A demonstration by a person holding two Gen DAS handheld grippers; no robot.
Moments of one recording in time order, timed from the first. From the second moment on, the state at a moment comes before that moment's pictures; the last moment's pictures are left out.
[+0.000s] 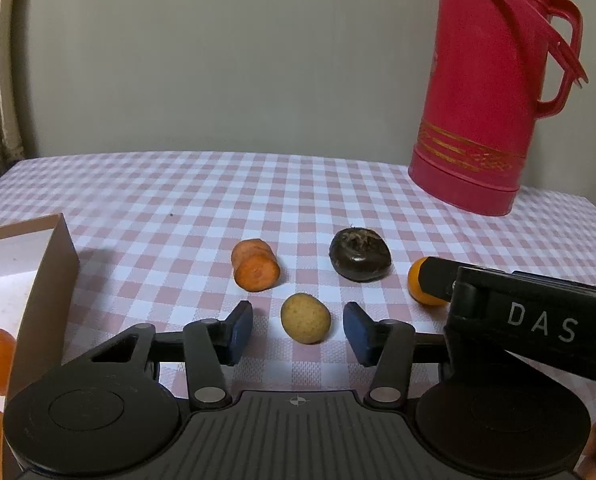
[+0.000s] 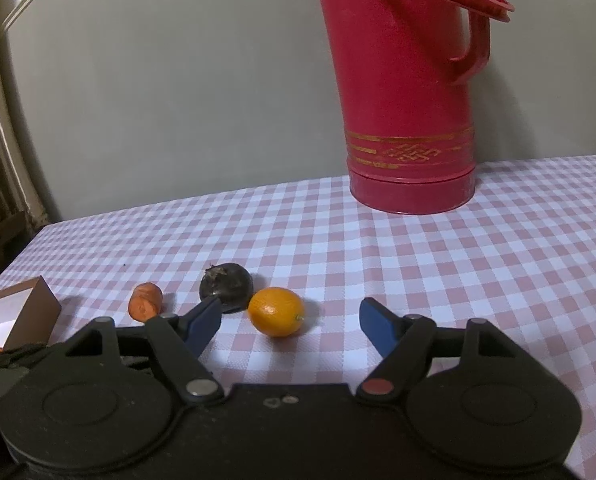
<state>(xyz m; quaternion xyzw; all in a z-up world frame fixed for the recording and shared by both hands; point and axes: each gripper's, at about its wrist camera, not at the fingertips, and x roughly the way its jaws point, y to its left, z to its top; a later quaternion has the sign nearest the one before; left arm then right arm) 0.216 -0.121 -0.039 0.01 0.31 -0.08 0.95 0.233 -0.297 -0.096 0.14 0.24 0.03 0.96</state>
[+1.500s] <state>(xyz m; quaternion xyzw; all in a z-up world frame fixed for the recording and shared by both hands) 0.211 -0.110 -0.038 0.04 0.31 -0.07 0.95 0.250 -0.287 -0.099 0.12 0.27 0.05 0.95</state>
